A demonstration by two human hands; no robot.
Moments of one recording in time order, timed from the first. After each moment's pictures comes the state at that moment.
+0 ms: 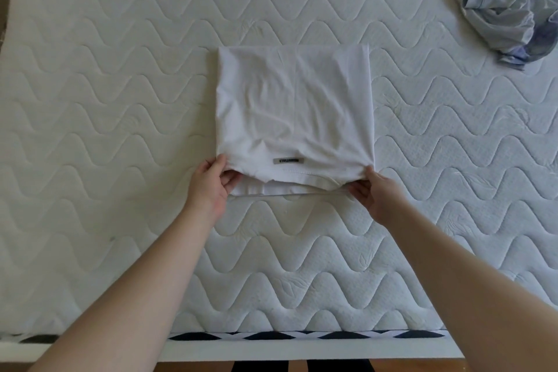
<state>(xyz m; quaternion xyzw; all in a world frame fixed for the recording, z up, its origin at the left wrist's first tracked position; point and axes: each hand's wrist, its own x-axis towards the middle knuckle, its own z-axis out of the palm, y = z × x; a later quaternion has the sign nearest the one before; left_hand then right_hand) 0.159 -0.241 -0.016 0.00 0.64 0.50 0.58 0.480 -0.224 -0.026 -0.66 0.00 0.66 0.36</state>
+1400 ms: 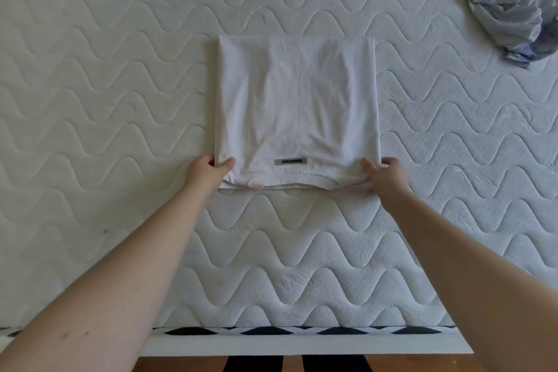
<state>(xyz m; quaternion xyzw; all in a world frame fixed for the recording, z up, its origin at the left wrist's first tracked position) 0.132 -0.239 -0.049 0.28 0.80 0.22 0.48 0.488 -0.212 -0.033 -0.83 -0.32 0.43 0.14</state>
